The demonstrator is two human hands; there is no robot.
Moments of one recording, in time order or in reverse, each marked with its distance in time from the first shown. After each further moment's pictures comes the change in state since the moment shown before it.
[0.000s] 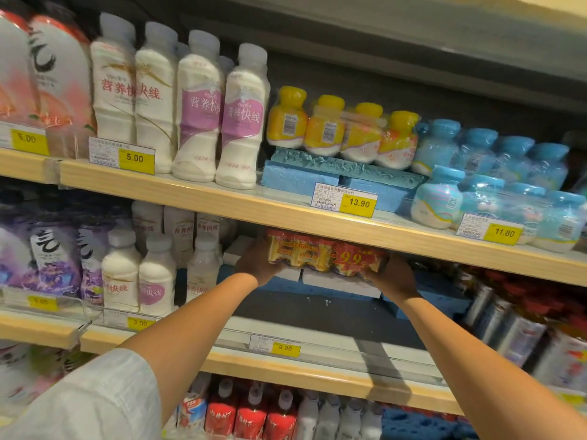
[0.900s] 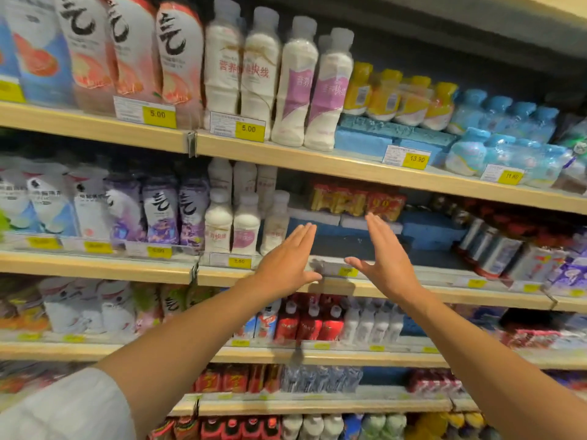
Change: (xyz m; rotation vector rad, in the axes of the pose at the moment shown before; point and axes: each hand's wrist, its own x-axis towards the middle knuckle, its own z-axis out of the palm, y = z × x) left_hand -0.187 -0.056 -0.104 0.245 -0.180 0.475; right_hand -0.213 -0.170 0.028 -0.326 0.026 -0.294
